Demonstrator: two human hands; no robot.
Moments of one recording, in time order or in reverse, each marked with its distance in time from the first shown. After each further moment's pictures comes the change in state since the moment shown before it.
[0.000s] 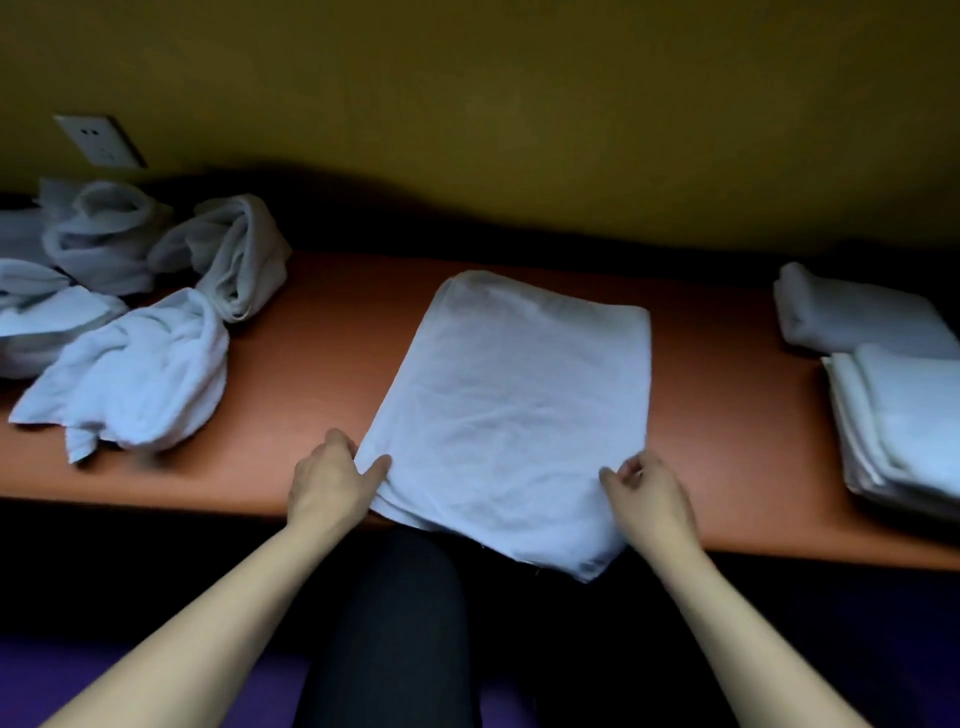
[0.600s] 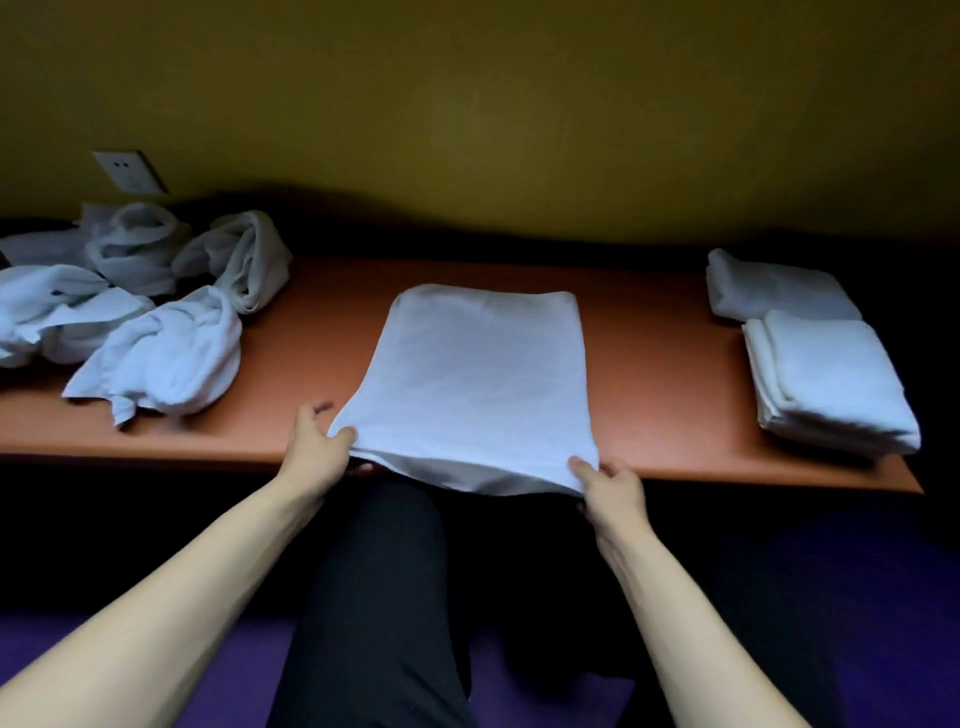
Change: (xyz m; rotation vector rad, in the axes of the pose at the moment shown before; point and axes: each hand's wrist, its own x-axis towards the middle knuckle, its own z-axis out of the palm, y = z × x) left_hand -0.079 0.015 -0.029 -0.790 -0.076 -0.094; right_hand -0.068 0.050 -0.015 0.786 -0.031 0.197
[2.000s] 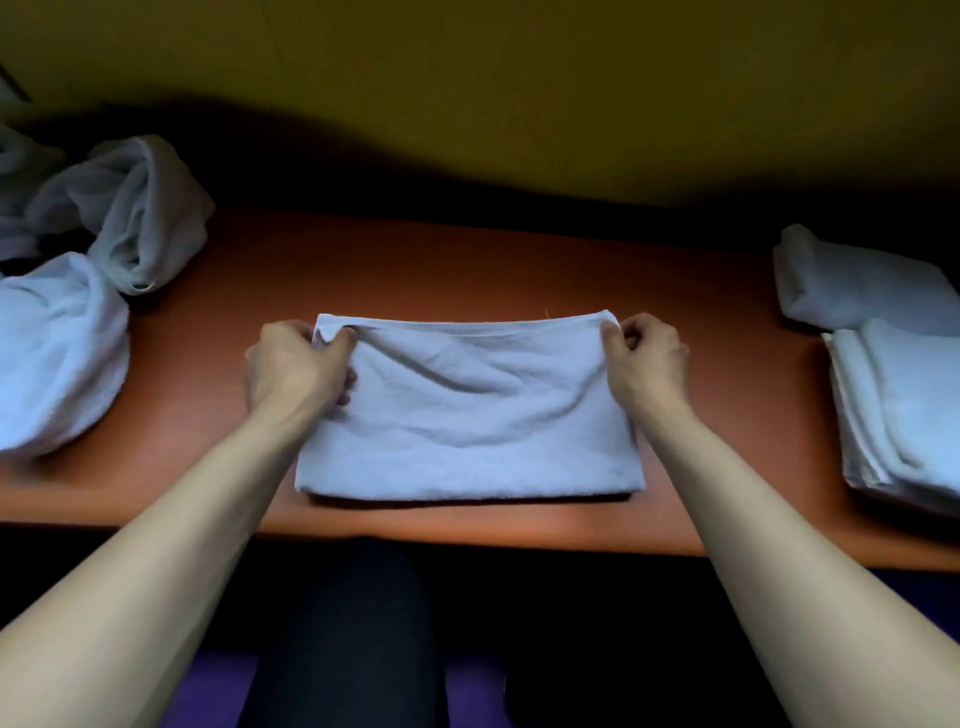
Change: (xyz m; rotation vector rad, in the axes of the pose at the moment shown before) left_hand 0.121 0.066 0.073 0.443 0.267 0.170; right_hand 0.162 -0.117 0.063 -0.678 0.163 -0.528
